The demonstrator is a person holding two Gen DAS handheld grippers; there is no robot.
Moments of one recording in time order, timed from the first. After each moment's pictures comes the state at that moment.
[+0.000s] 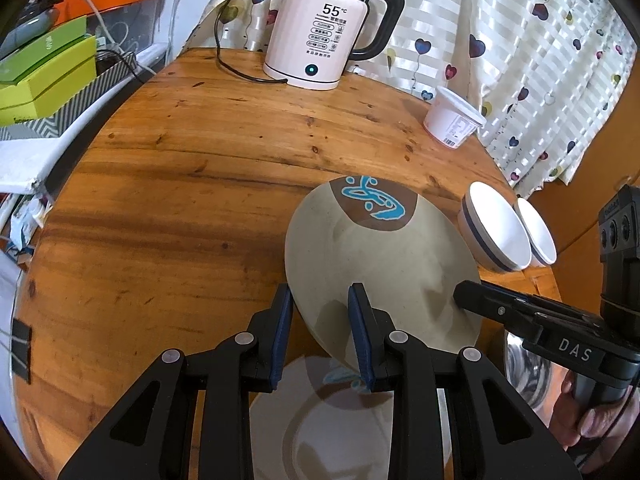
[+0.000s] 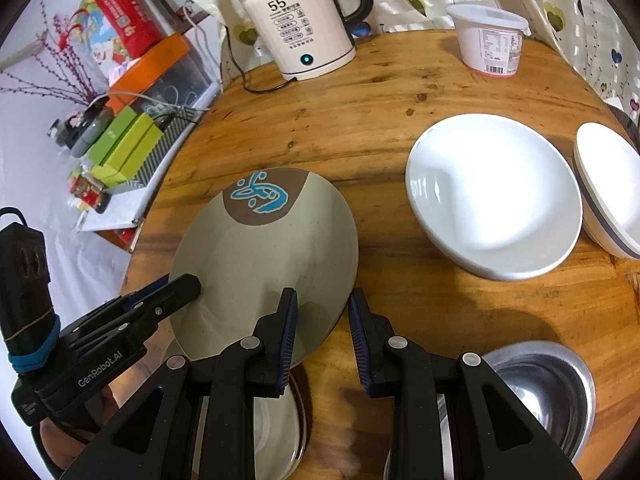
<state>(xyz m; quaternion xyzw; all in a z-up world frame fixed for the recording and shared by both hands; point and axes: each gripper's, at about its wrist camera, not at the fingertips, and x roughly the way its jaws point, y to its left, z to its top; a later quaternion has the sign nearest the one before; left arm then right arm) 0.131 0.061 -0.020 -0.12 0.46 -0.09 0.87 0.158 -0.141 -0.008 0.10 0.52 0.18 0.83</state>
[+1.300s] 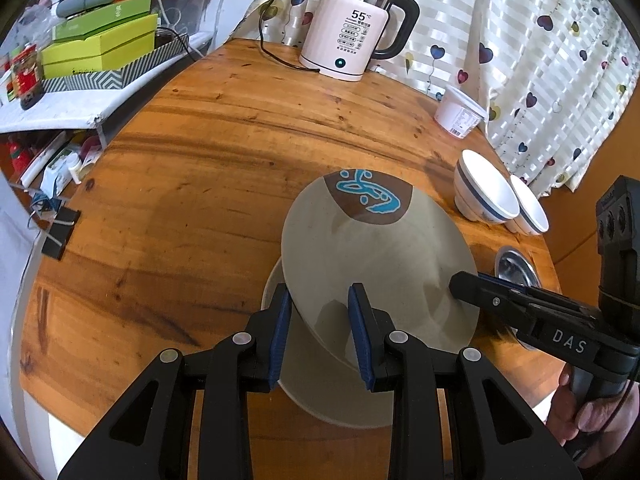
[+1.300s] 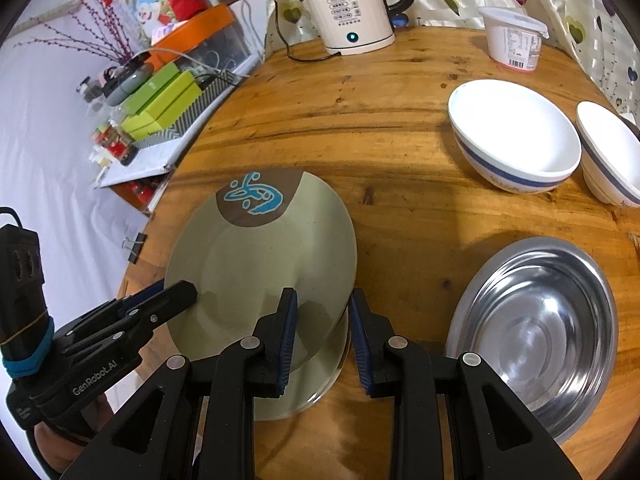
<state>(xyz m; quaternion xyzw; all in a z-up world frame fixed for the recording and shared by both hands) 0.036 0.070 -0.020 -0.14 0.46 -0.05 0.88 0.090 -0.122 -0.005 0.06 0.52 0.23 0.82</state>
